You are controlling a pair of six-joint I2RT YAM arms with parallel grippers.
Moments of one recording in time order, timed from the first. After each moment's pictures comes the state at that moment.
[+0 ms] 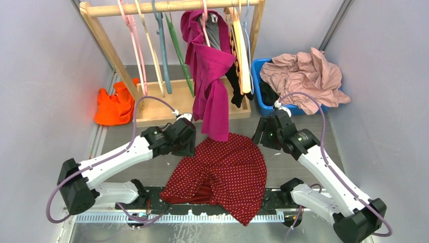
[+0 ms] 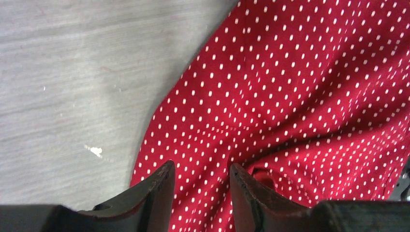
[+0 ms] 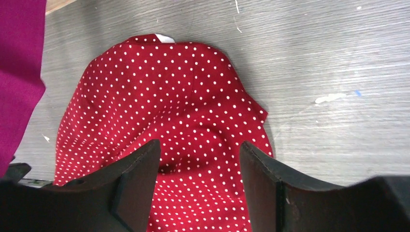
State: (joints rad) left arm -0.93 1.18 0.95 -0.83 -0.18 -0.72; right arm 0.54 0.89 0.87 -0.88 0.16 0.71
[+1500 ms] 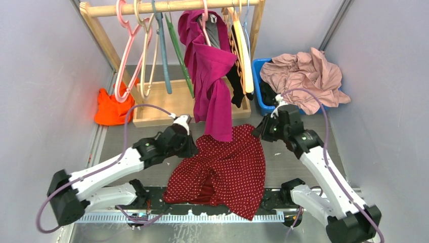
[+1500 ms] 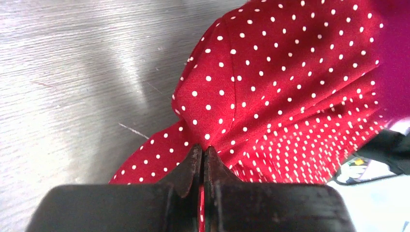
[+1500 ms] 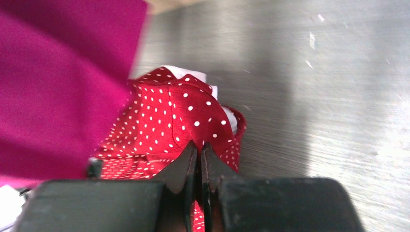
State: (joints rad) left arm -0.89 1.10 0.73 -0.43 -0.10 -0.76; right arm 0.32 0.93 0.76 -0.60 -0.20 0.60
